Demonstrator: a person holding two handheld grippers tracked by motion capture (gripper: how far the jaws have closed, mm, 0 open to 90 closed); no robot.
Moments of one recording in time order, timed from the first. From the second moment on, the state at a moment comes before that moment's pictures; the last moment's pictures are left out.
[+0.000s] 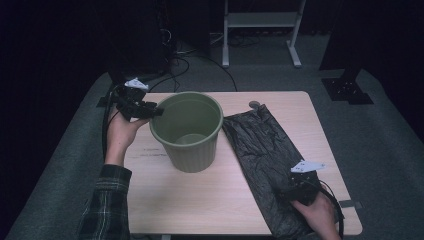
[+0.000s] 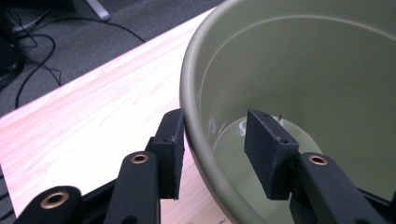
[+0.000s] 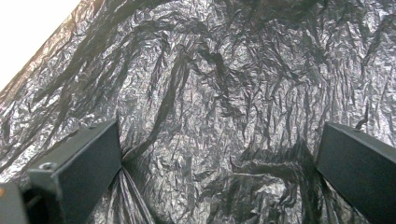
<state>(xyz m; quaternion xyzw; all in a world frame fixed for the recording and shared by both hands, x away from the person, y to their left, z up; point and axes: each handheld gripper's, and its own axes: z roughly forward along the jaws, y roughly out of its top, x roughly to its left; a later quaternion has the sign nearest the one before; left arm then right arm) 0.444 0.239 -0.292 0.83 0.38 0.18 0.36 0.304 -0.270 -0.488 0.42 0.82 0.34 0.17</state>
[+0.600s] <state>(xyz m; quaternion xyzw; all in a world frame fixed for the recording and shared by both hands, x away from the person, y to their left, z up) 0.437 0.212 -0.298 0.85 0.35 0.13 0.37 0.304 -0.270 -0.488 0.42 0.82 0.34 0.17</state>
